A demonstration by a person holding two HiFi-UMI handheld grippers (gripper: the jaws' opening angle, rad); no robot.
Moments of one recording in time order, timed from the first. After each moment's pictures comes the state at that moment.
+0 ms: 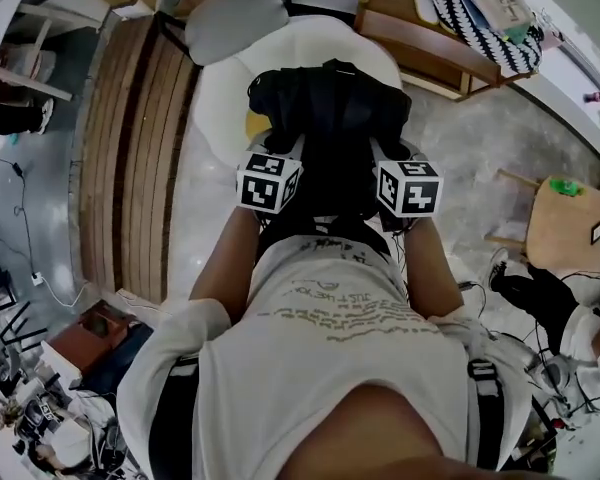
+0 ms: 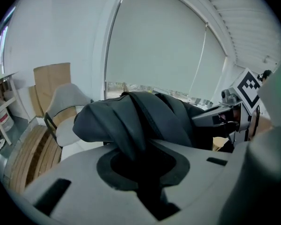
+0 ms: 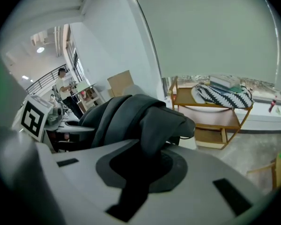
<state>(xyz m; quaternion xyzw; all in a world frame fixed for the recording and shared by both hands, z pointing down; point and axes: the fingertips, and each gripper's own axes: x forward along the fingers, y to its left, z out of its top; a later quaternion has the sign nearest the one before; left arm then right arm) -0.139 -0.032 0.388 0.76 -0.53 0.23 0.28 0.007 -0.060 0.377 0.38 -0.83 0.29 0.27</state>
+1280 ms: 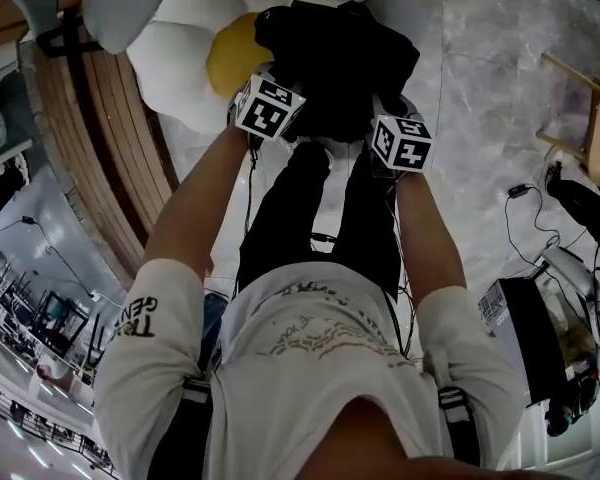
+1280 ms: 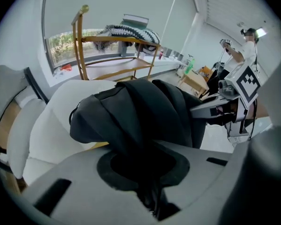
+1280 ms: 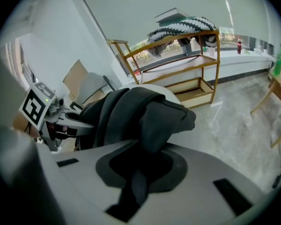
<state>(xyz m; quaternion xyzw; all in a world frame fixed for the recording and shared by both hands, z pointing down) -0.092 -0.098 0.708 0.81 -0.27 0.44 0.29 0.054 -0.065 0.704 0.51 -0.70 0.45 0.23</state>
